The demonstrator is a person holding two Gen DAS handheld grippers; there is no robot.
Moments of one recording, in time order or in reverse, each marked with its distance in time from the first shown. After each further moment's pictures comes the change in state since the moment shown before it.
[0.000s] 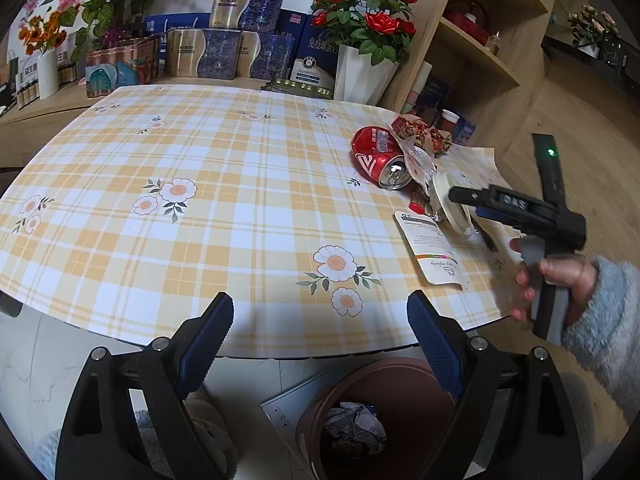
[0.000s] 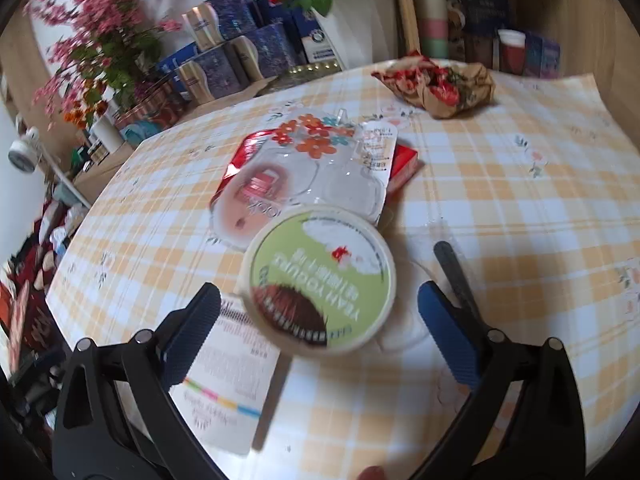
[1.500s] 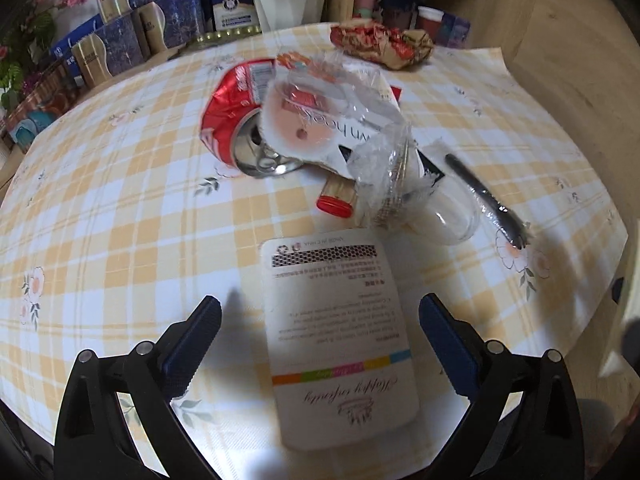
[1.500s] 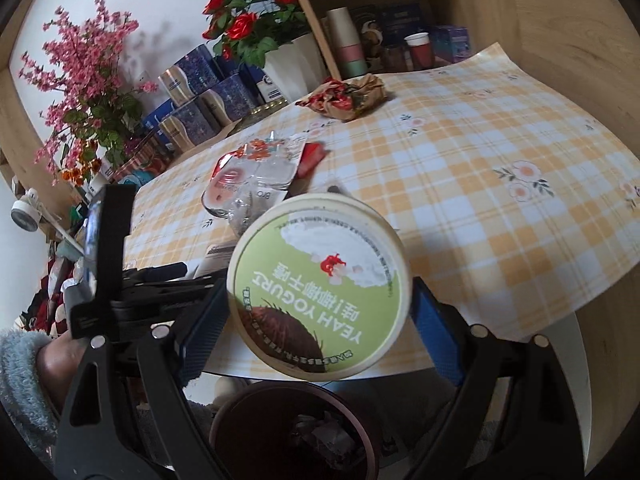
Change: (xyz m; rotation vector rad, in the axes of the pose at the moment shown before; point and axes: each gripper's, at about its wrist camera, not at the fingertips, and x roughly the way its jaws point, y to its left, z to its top) left arm 0.169 -0.142 0.053 0.223 0.287 0.129; right arm -0.128 -0.053 -0.096 0.179 -0.147 -0.027
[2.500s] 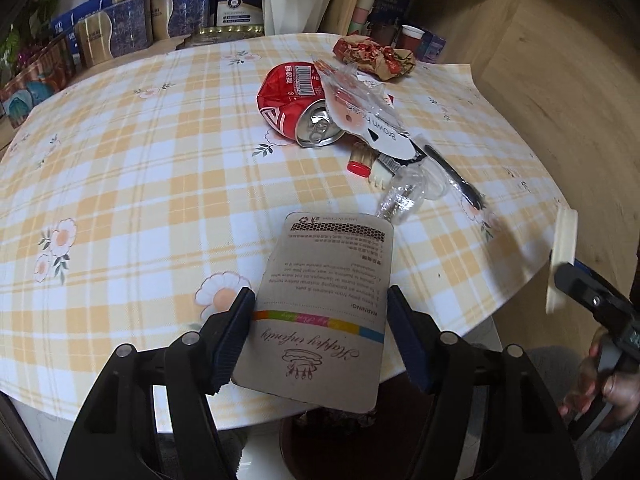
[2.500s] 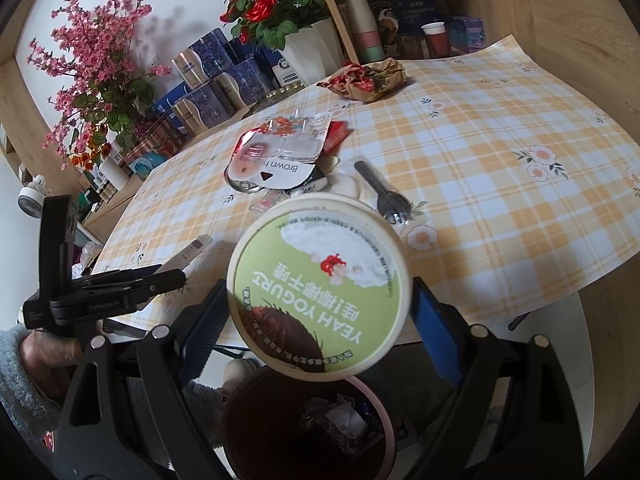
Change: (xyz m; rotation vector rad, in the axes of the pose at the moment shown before) left arm -0.067 0.066 -0.047 -0.019 -0.023 -0.179; right arm -0.003 0.027 -0.015 -0.029 0.053 0.031
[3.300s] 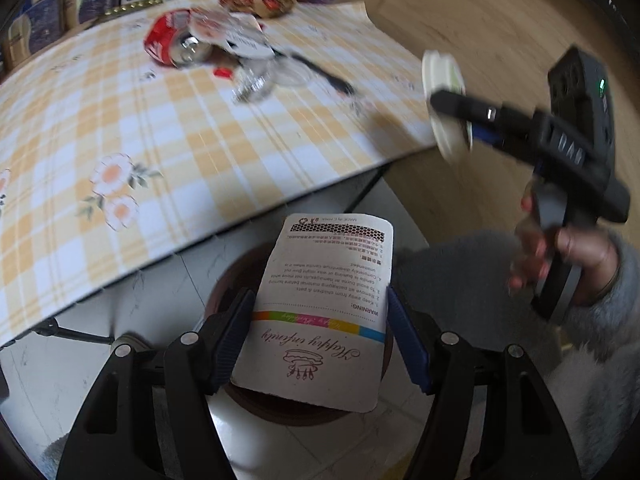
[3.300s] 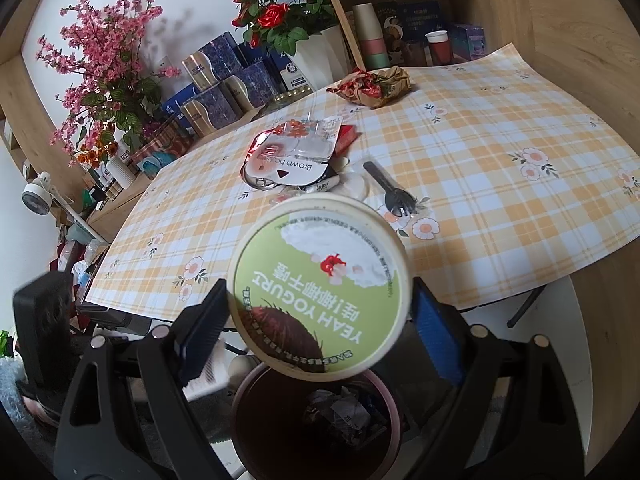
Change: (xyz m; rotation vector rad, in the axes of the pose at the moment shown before) left arm -0.025 -0.052 -0.089 0.188 0.168 -0.264; right arm -0.026 0.013 -0.012 -0.013 -0.017 0.003
